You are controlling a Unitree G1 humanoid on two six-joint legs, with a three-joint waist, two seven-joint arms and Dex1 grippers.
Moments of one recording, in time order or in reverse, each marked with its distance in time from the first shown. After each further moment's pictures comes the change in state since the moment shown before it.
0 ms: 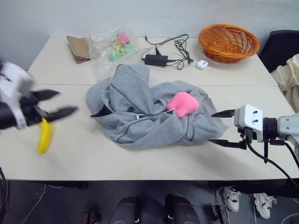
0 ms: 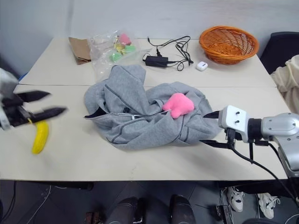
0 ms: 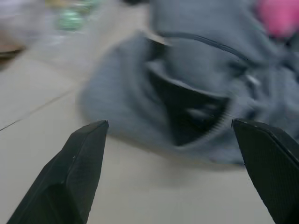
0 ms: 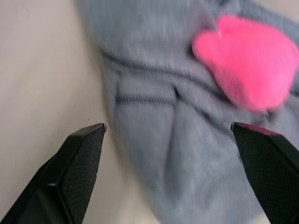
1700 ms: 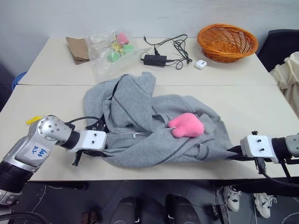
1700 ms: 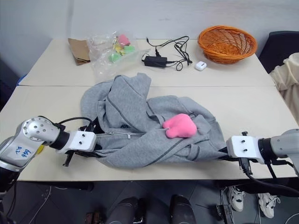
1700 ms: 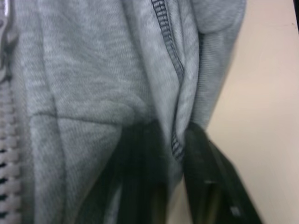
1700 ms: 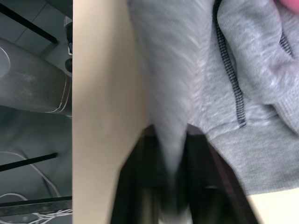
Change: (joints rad) left arm -0.145 -0.049 -0.658 0.261 0.538 -0.712 -0.325; right arm 0.273 -0.158 -0.063 -0.044 0.019 -0.079 0.146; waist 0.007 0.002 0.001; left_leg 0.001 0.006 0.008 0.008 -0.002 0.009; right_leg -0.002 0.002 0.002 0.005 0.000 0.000
